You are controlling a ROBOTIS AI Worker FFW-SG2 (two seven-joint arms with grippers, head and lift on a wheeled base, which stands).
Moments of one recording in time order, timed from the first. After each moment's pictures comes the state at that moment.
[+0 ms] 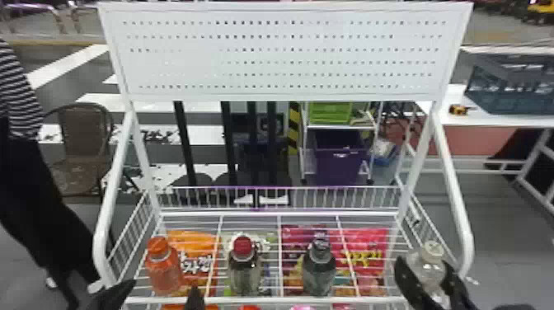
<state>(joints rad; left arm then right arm) 0.77 0.24 -0.13 -2.57 0.09 0.41 0.23 0.44 -0.01 -0.09 -1.92 -0.04 -0.02 0.18</state>
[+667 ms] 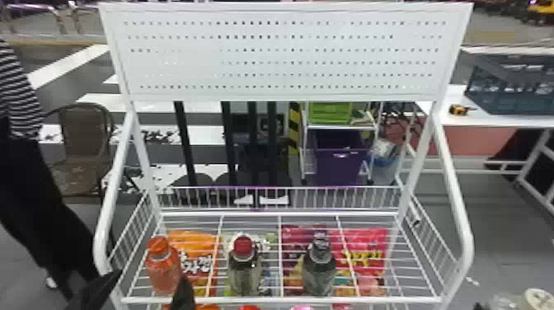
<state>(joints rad) 0.80 0.25 -0.10 -2.57 0.08 0.30 0.23 0.98 0.00 -0.20 -2.44 -0.08 -0.04 0.19</state>
